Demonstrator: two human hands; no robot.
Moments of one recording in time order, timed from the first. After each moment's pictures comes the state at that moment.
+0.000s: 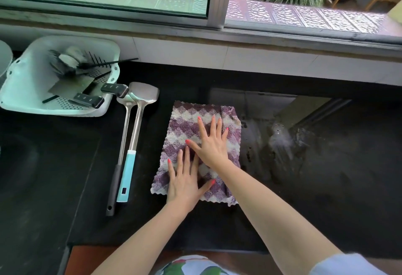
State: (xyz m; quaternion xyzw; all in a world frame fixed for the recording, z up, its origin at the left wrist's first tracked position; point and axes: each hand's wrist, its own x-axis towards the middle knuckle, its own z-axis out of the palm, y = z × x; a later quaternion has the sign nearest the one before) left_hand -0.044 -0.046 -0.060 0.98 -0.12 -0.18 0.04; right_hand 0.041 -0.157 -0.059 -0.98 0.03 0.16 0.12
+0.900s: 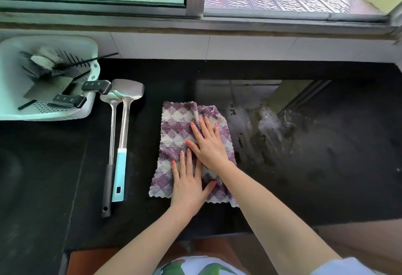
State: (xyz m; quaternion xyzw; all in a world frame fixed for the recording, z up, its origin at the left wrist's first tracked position) left_hand -0.072 -0.053 -0.070 0.97 -0.19 -0.14 0.05; right_hand 0.006 -0.170 -0.067 -0.98 -0.01 0.13 0.15
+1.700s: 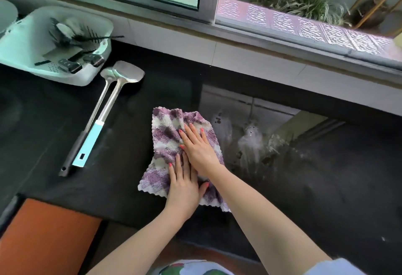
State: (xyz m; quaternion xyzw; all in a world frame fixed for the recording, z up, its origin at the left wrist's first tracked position) left_hand -0.104 -0.172 -0.073 0.99 -0.05 -0.10 0.08; right_hand 0.000 -0.247 -0.071 -0.95 -0.25 0.13 0.14
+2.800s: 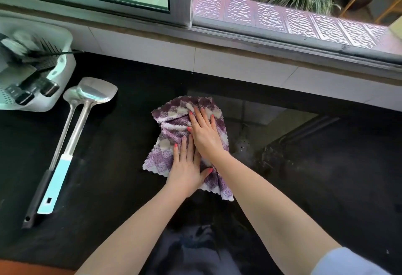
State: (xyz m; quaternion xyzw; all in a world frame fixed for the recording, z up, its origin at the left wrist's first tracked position) left_hand 0.018 -0.198 -0.065 0.97 -0.15 -0.17 -0.02; right_hand 0.102 -0.291 -0.070 -0.97 -0.12 0.12 0.15
